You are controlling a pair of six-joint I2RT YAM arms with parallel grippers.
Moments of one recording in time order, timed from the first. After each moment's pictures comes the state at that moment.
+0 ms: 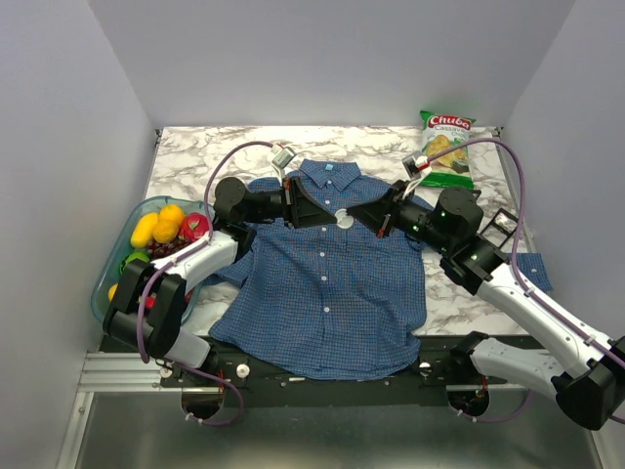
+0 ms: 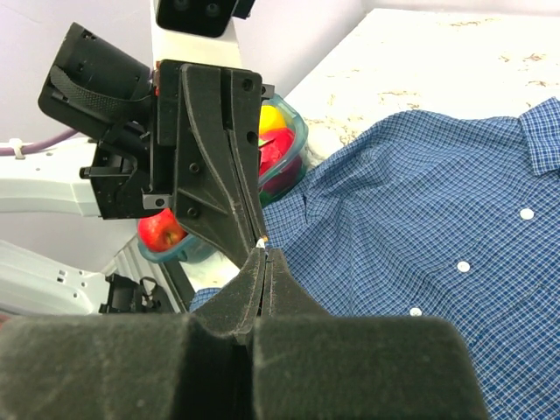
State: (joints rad) left arm -0.43 1.47 0.82 0.99 1.10 -1.13; right arm 0.63 1.01 0.88 0.10 -0.33 0.46
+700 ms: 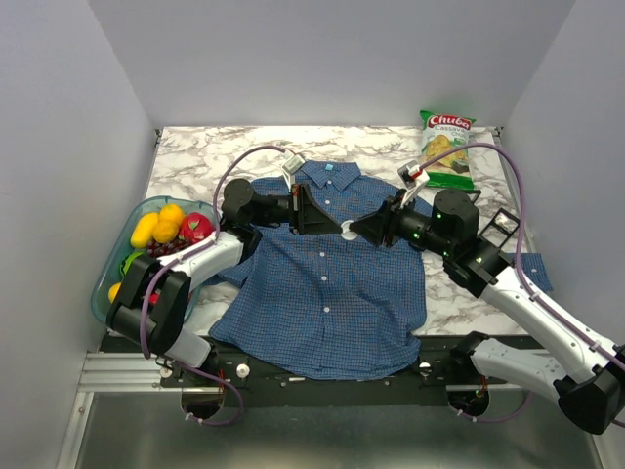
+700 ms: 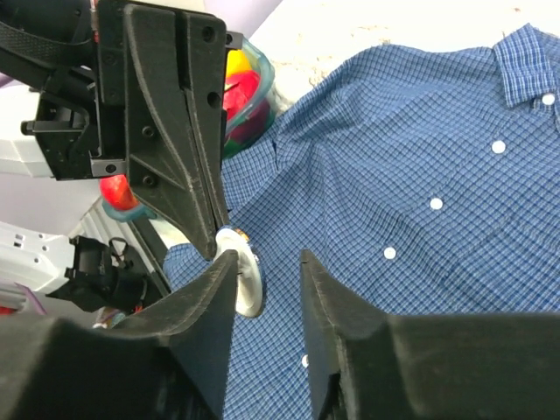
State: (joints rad) left arm -0.47 1.50 0.82 1.00 1.14 -1.14; right arm 0.63 0.99 0.89 -0.09 -0.30 0.40
